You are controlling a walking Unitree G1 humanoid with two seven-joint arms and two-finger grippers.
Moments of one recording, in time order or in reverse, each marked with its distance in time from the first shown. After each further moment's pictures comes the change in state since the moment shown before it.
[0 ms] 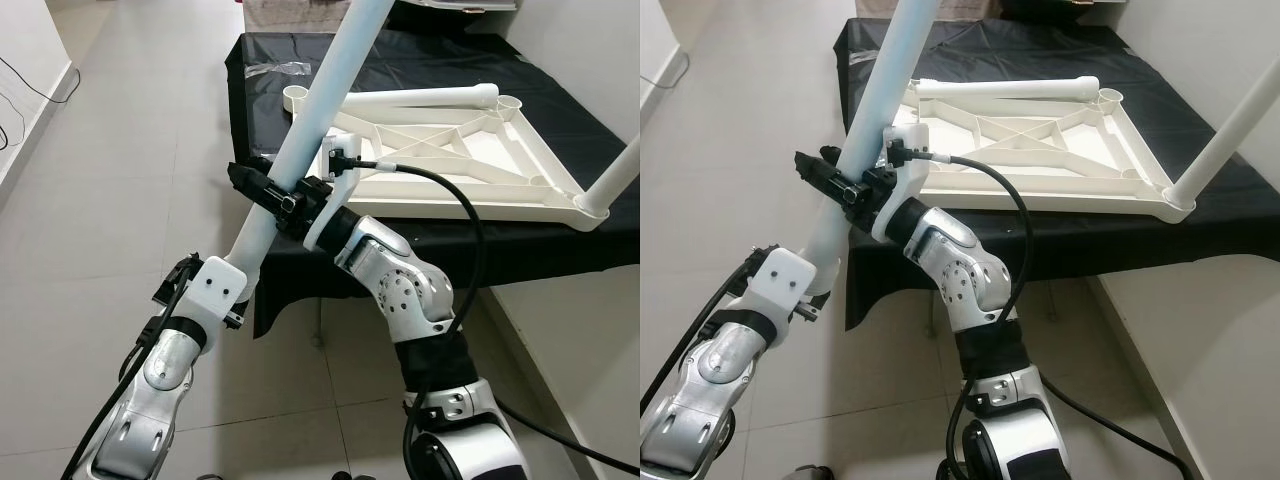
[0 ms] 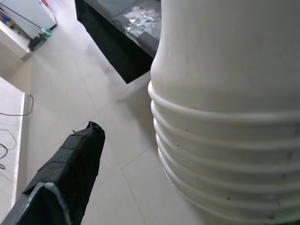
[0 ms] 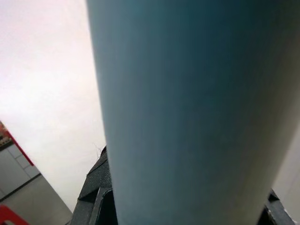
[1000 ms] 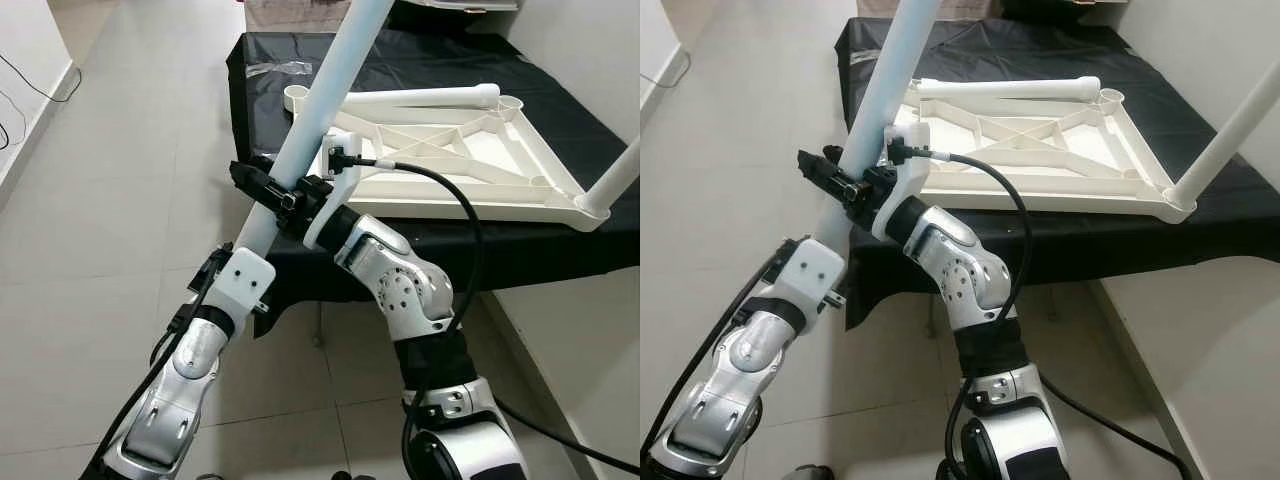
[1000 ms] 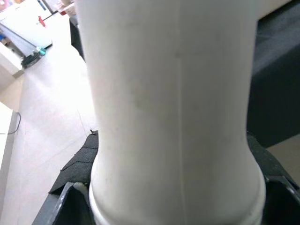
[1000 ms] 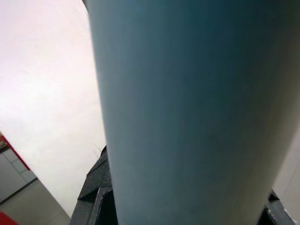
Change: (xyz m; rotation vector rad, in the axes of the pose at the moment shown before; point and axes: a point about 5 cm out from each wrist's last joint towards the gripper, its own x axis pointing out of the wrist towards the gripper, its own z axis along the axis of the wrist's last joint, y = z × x) left arm 0.012 -0.019 0.021 -0.052 -0.110 -0.069; right arm 0.001 -0.001 0.002 0.000 -0.011 -0.020
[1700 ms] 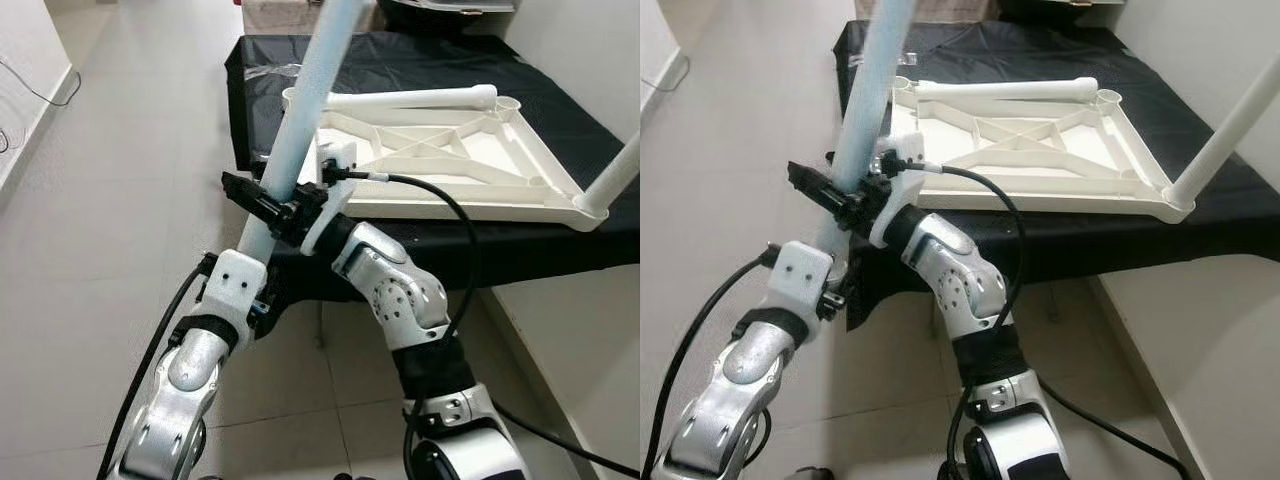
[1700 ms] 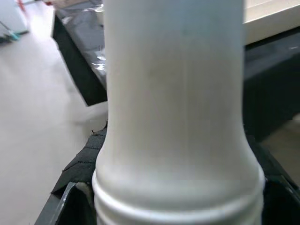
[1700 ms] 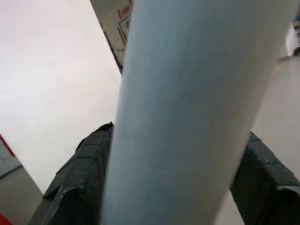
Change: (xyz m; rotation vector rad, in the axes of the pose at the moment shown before) left arm -0.023 -0.011 0.003 -0.246 -0.049 -0.093; right arm -0.005 -0.009 -0.006 -0.100 0.012 -0.018
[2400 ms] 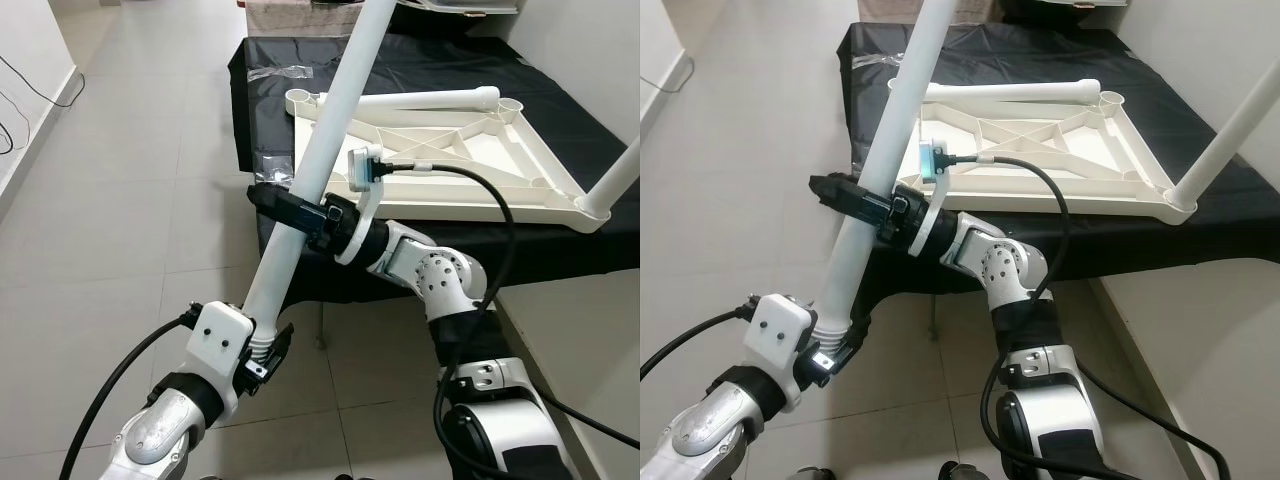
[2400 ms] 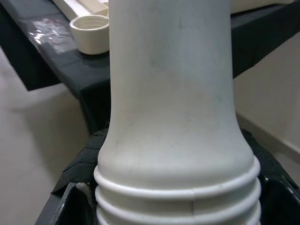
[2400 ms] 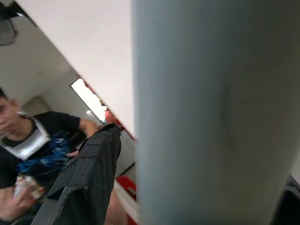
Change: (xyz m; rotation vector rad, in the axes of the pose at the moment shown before) left arm -0.047 -0.011 -0.007 -0.130 0.061 -0.207; right arm -0.025 -0.012 0.004 0.456 0.096 0.400
